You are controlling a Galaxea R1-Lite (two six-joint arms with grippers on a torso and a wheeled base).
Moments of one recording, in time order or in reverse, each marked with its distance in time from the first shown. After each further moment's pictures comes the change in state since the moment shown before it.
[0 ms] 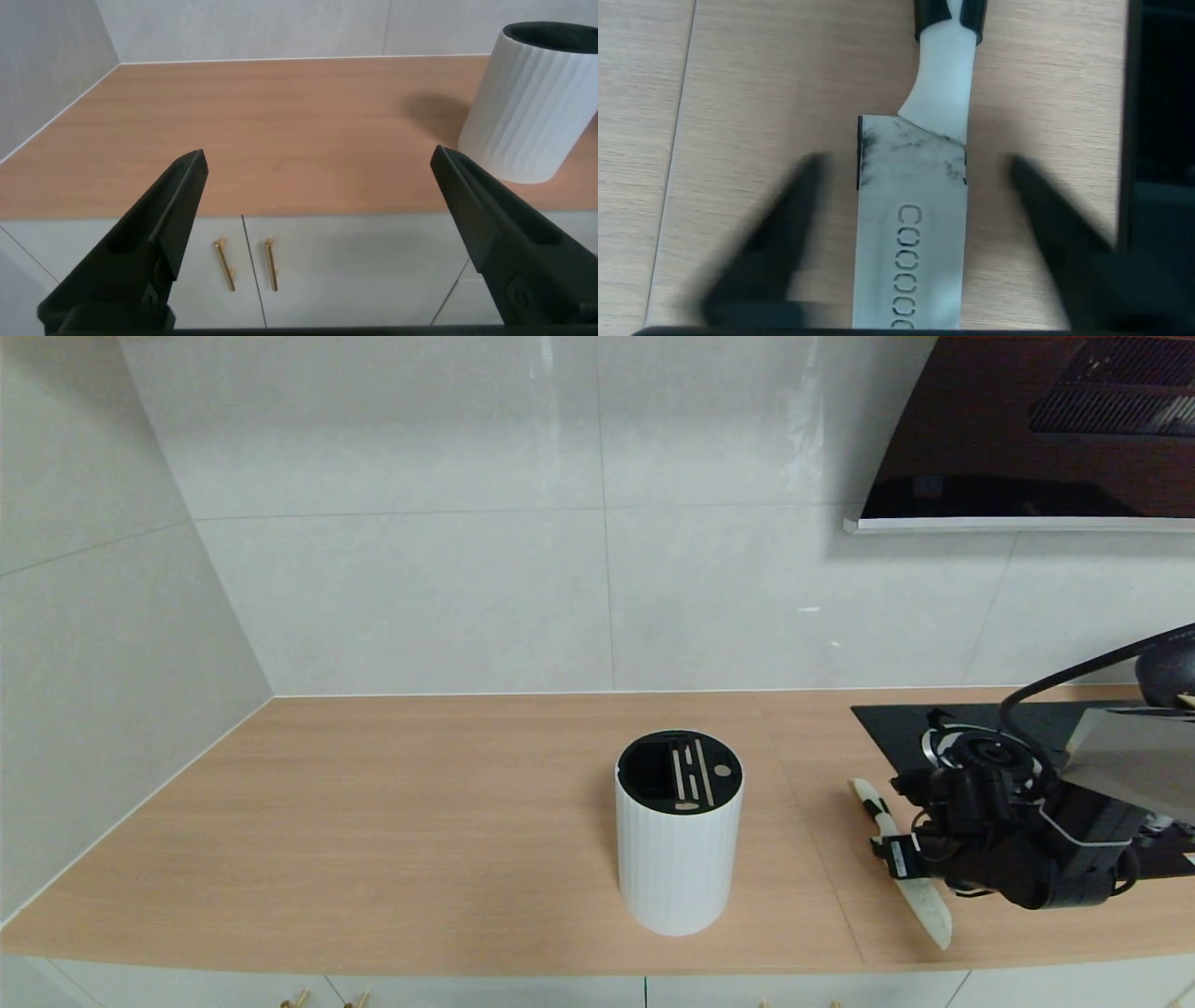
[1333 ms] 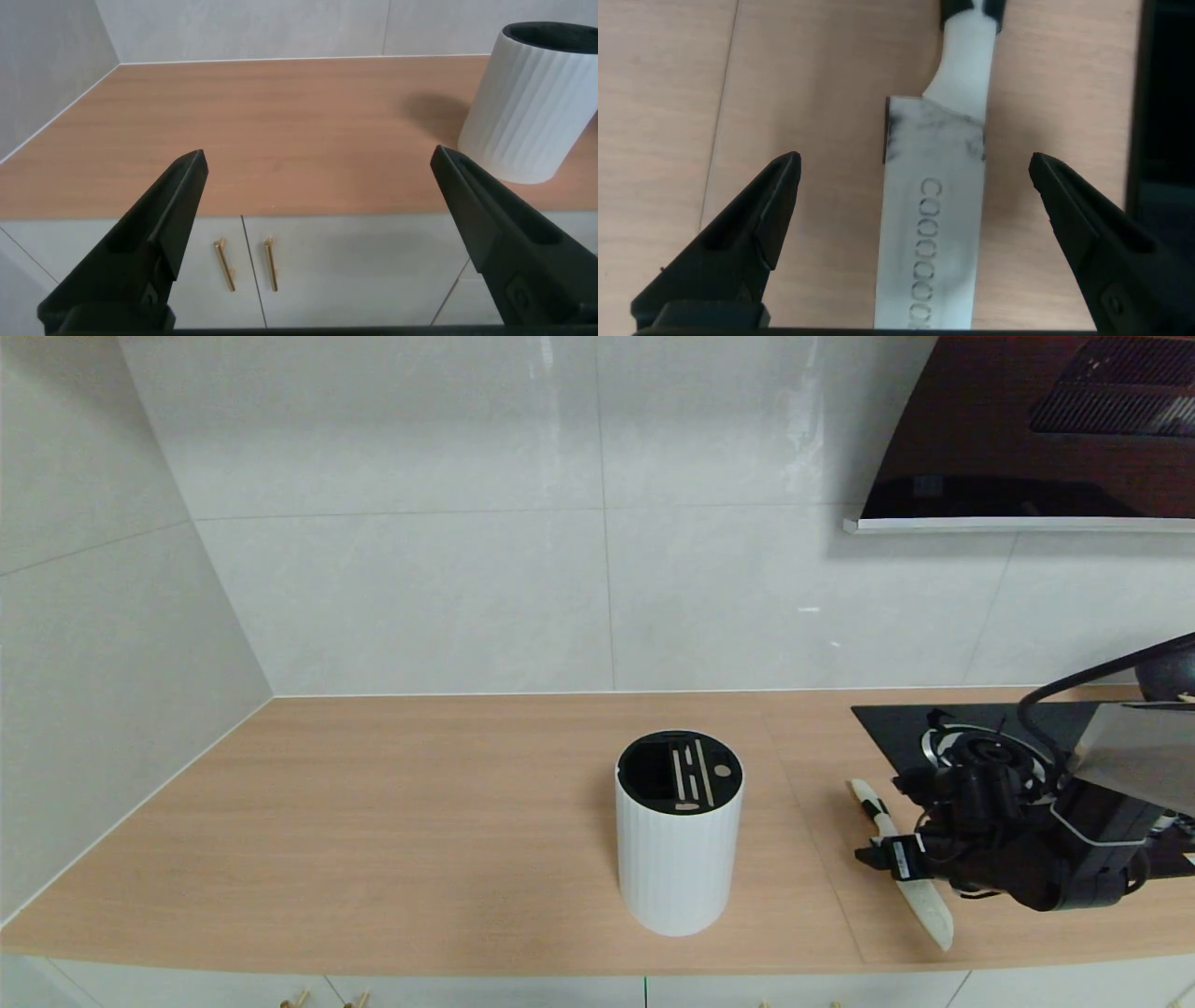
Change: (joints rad) left arm 0.000 0.000 0.000 0.000 0.000 0.000; right arm 0.009 -0.049 0.042 0.005 0.029 0.001
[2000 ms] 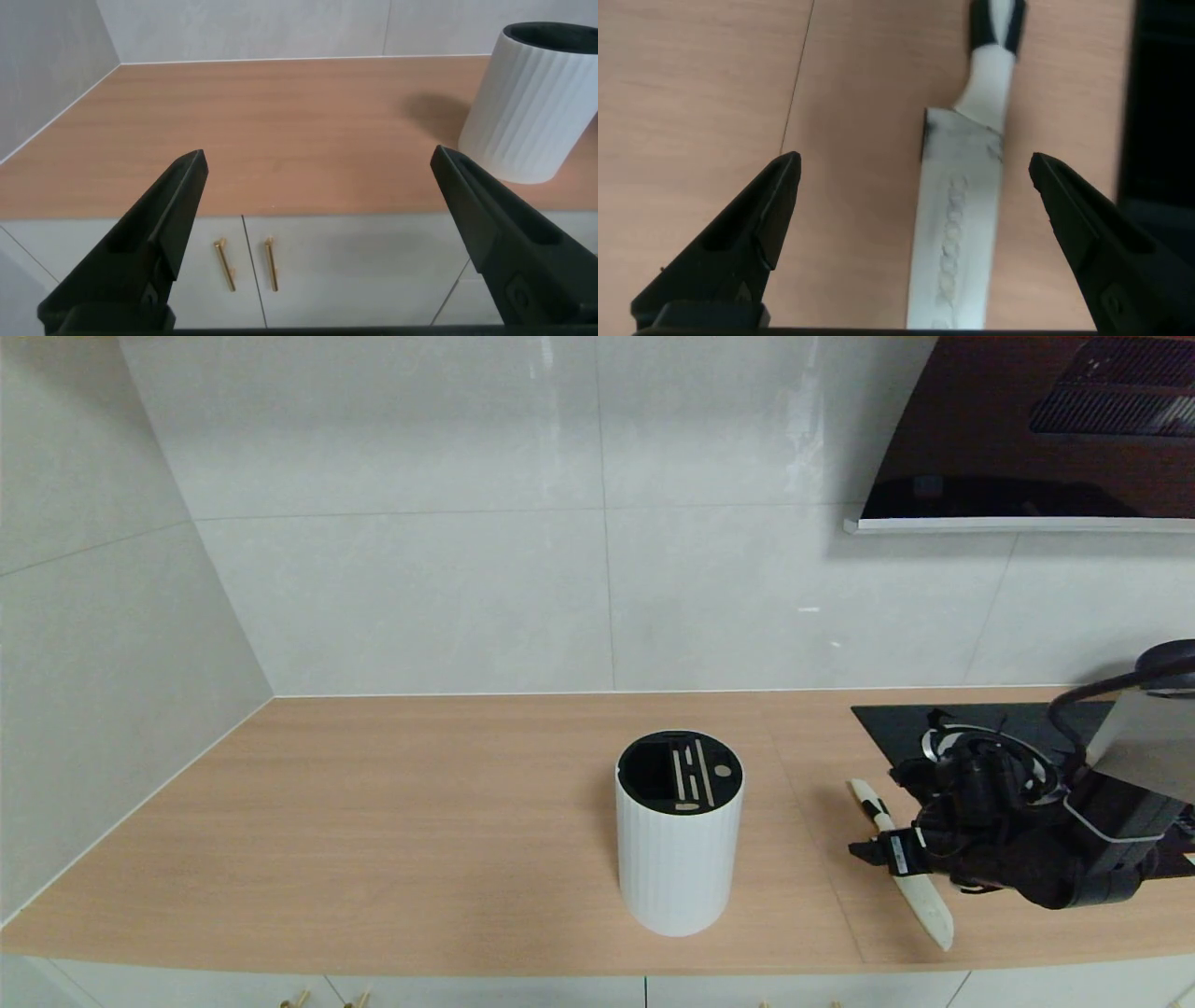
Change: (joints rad) left arm 0.000 0.000 0.000 0.000 0.000 0.000; right arm 0.023 -0.077 0.040 0.022 0.019 0.001
